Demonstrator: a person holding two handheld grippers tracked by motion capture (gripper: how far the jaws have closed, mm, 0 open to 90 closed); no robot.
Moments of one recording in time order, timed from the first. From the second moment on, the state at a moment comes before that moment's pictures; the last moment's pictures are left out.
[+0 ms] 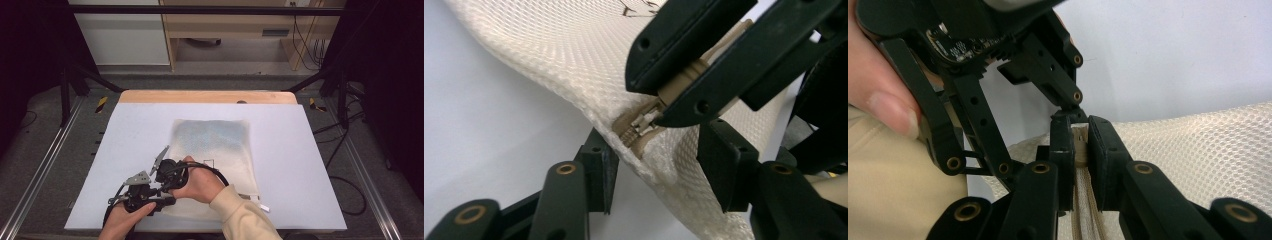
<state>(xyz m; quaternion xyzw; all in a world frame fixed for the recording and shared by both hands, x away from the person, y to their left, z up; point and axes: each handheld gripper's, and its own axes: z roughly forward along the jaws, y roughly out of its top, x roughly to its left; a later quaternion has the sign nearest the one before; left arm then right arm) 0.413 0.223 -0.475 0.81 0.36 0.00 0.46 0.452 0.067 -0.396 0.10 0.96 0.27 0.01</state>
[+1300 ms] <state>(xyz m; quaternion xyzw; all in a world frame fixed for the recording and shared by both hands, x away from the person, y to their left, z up) 0.421 0.221 -0.478 0.82 0.36 0.01 0.44 0.449 0.055 -0.408 0.08 0.96 0.26 0.03</state>
